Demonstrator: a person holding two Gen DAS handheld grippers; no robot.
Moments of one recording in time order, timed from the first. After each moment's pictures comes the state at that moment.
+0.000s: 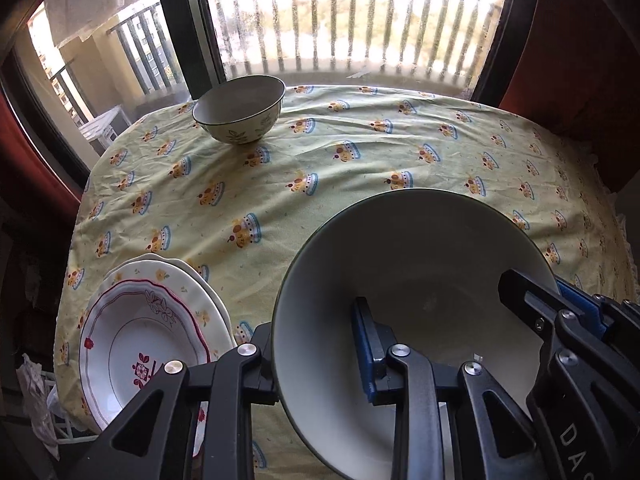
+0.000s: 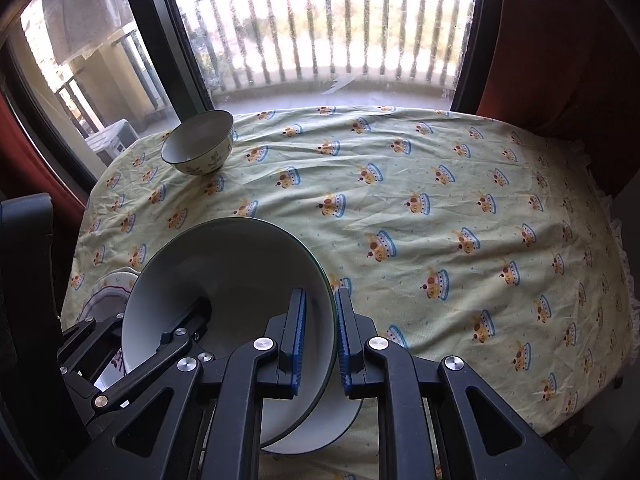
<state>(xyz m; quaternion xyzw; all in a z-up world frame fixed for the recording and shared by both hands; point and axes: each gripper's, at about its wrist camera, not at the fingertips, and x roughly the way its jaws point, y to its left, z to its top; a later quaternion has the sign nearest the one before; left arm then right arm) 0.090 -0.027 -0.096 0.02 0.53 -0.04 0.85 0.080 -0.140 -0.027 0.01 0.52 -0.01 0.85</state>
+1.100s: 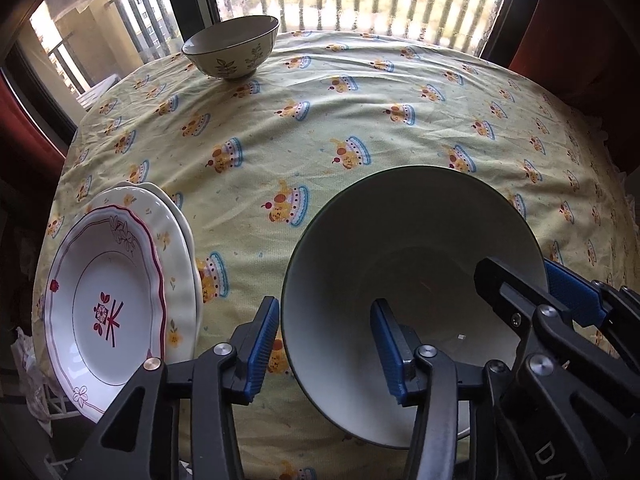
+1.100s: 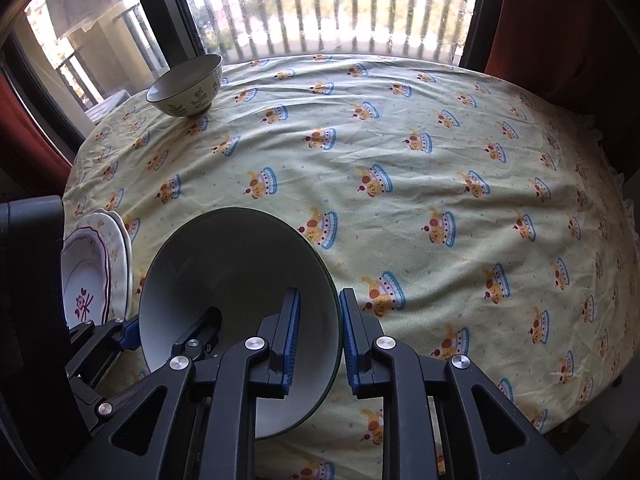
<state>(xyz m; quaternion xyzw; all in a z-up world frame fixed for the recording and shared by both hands) 0.068 -0.032 -0.138 0.01 0.57 -0.03 0.82 0.061 -0.151 -0.078 0.00 0.56 0.02 0.83</state>
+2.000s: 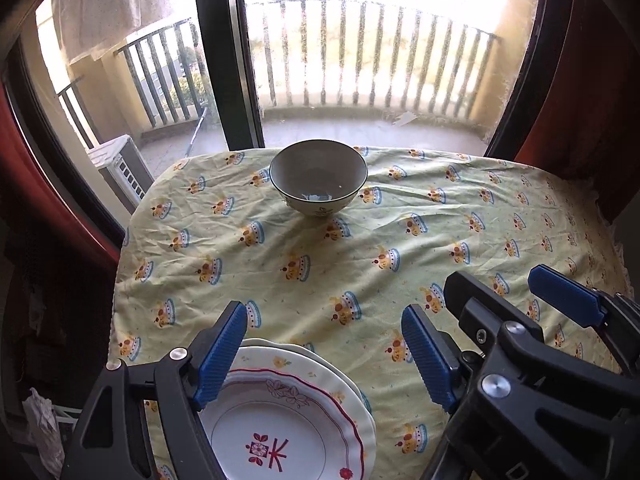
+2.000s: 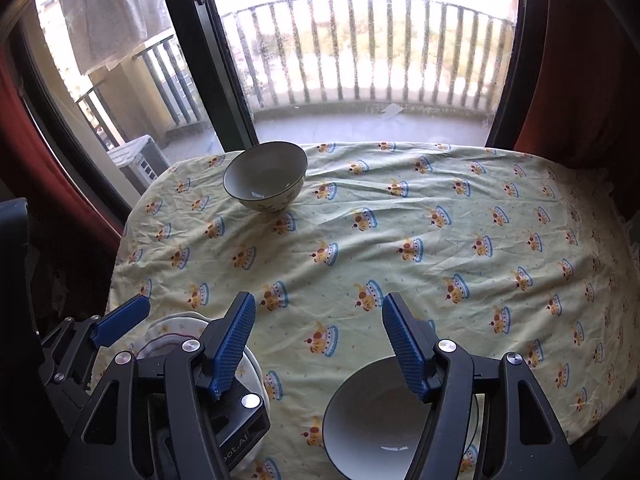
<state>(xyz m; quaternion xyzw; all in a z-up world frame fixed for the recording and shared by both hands) 0.142 0.089 -0.041 0.02 0.47 -0.06 0.88 0.124 -0.032 0.005 0.02 0.48 0.01 0.88</state>
